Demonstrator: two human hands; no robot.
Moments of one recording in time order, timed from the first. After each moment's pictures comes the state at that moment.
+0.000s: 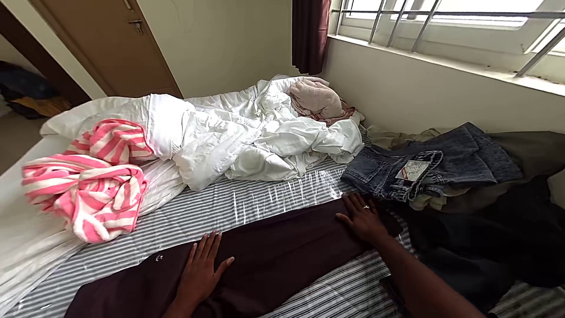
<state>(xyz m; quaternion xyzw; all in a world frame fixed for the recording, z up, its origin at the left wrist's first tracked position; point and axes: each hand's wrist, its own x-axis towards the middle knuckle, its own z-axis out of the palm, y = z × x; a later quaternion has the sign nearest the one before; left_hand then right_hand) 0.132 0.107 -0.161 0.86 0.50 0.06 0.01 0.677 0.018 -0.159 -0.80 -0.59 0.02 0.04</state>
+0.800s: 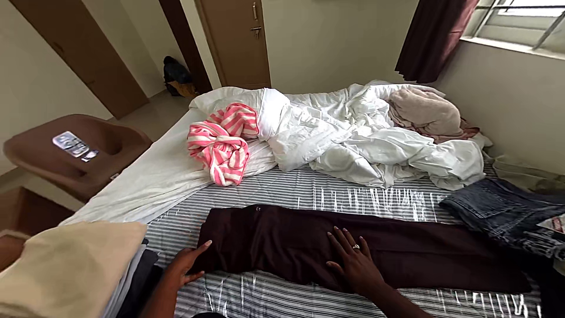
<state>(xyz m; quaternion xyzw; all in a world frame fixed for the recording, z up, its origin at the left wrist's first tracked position) -0.104 0.001 -0.068 0.18 0.81 0.30 0.47 0.407 0.004 -0.160 -0.60 -0.80 0.04 0.06</state>
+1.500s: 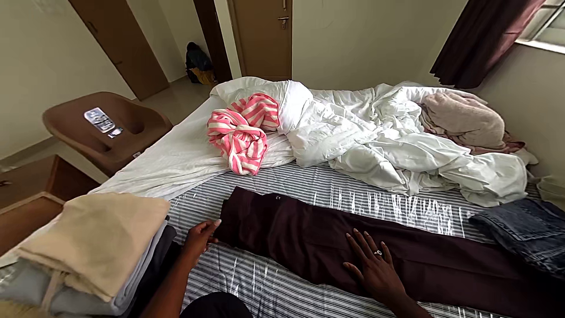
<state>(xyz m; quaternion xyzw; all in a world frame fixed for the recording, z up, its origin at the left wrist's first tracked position) -0.117 -0.001 -0.078 0.35 0.74 0.40 0.41 0.424 0.006 -0.181 -0.59 -0.80 -0.04 0.09</state>
